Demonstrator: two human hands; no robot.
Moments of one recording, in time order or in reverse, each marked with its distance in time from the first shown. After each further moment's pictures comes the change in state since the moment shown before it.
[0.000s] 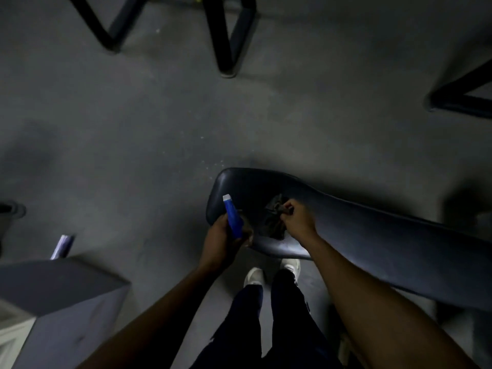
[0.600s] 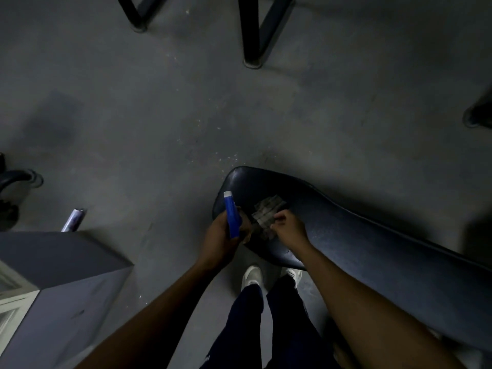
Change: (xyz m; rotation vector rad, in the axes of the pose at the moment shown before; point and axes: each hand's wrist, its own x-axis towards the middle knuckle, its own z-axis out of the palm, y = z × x) left_hand 0.013 0.012 -0.010 -0.074 0.033 -0.089; right_hand 0.025 -0.001 0.039 0.075 -0.224 0.050
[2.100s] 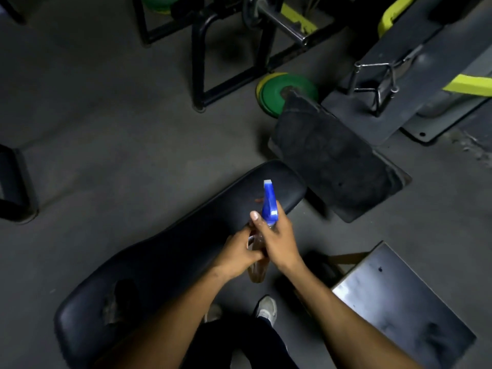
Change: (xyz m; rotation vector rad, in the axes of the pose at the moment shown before) left_hand -0.173 0.182 0.374 0.517 -0.989 0.575; right_hand -0.336 0.230 -0.222 0.840 1.147 -0.243
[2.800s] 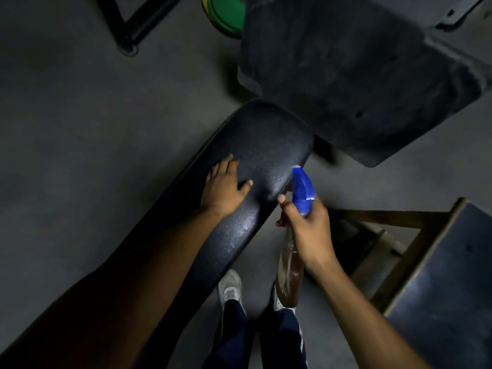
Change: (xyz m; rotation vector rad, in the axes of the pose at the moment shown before) left_hand 0.326 -0.164 0.032 0.704 0.078 0.140; right_hand 0.098 0.236 -0.010 0.061 0.387 0.300
